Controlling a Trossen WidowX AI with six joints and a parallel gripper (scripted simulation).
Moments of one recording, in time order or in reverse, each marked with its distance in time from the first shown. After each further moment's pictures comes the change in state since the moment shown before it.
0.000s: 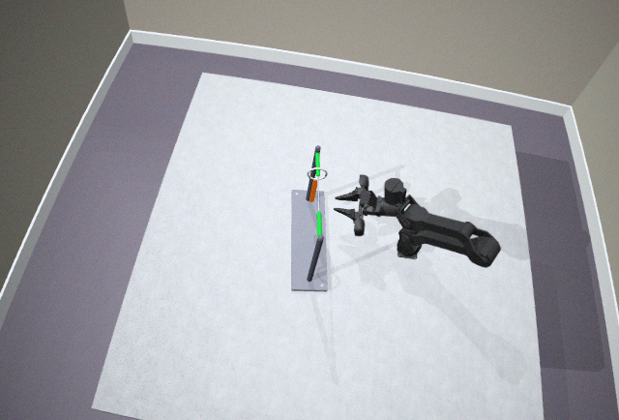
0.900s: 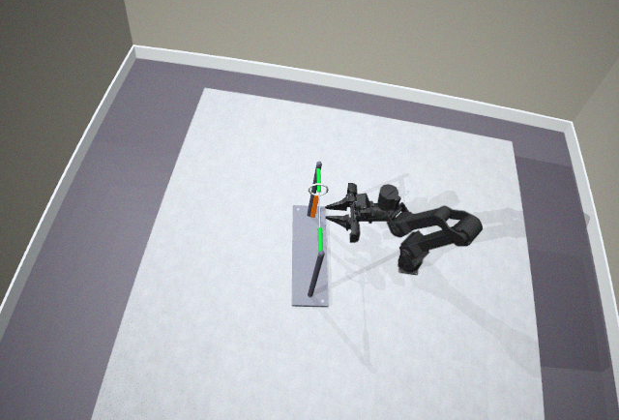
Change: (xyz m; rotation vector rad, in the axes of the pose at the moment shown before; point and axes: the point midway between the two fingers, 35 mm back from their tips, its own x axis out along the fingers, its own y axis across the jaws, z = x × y) arm 0.029 -0.011 0.030 0.161 -0.170 0.159
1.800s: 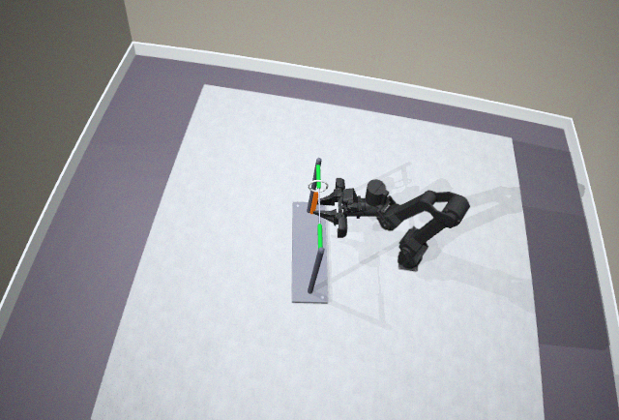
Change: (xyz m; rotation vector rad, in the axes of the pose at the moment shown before) arm 0.038 -0.003 0.004 0.001 -0.004 0.003
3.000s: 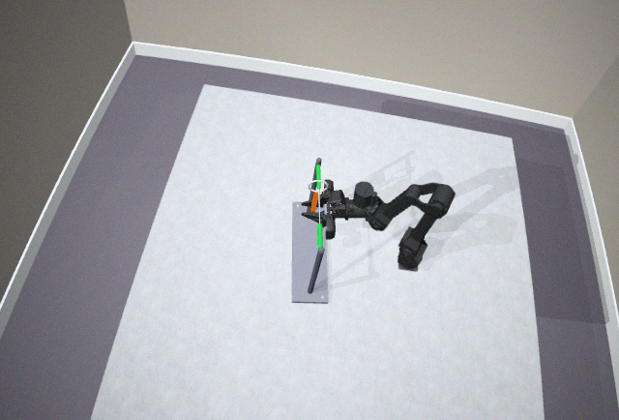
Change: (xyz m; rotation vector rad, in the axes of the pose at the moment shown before) arm 0.036 0.004 -0.003 0.002 -0.003 0.003
